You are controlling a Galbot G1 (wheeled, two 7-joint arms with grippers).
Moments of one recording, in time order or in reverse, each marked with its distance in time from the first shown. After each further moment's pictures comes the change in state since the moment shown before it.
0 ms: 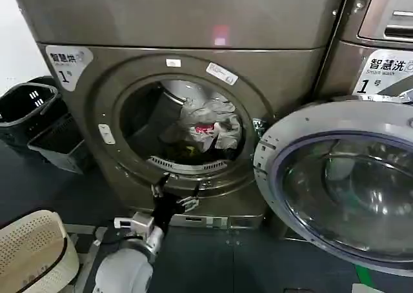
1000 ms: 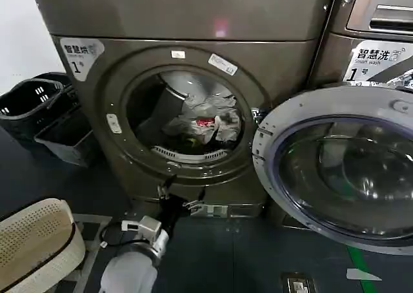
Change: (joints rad) left arm -0.009 -0.002 -0.012 0.003 -0.019 -0.002 -0.005; right arm 0.006 -0.002 -0.007 0.005 -0.004 -0.002 0.002
